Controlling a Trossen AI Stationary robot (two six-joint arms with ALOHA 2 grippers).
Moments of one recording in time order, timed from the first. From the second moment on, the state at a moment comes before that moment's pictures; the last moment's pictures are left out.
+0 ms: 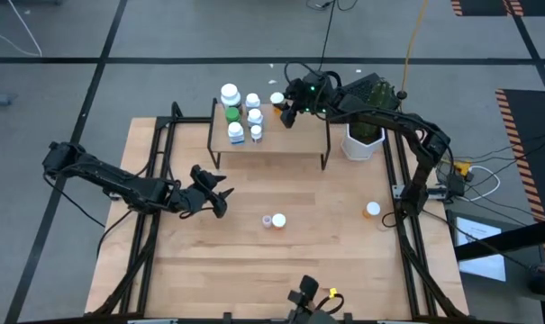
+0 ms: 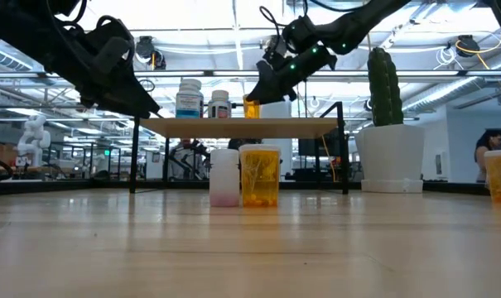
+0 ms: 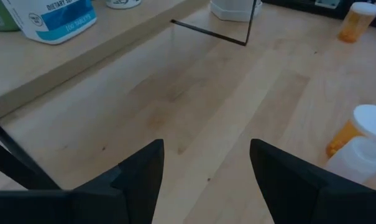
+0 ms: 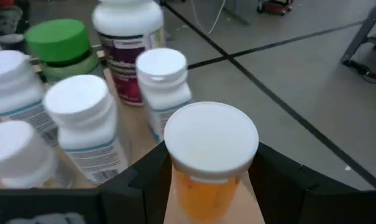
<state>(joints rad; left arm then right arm) -0.25 1.04 0.44 -0.03 -0.71 -0.47 -0.62 1.79 1.40 -0.03 -0.16 -0.08</state>
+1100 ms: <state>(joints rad) -0.24 1.04 0.44 -0.04 -0.70 -0.45 -0.62 1.77 1.38 0.00 -0.19 -0.11</state>
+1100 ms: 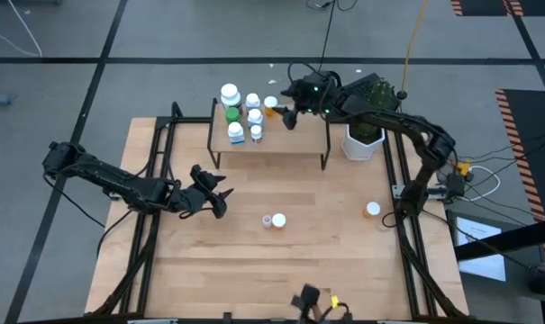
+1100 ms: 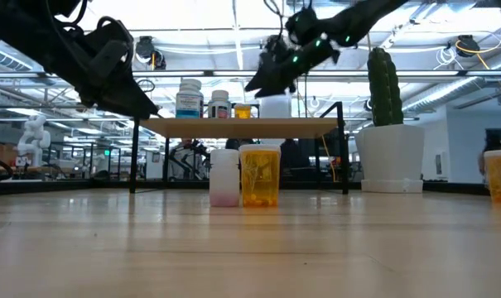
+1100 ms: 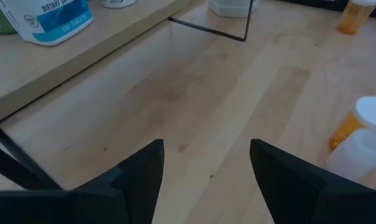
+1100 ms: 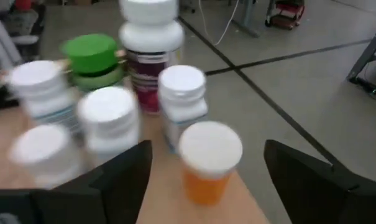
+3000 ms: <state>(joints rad) -0.24 1.13 0.44 0.17 -0.70 -0.32 0.10 1.79 0.71 0.56 -0.06 -0.03</state>
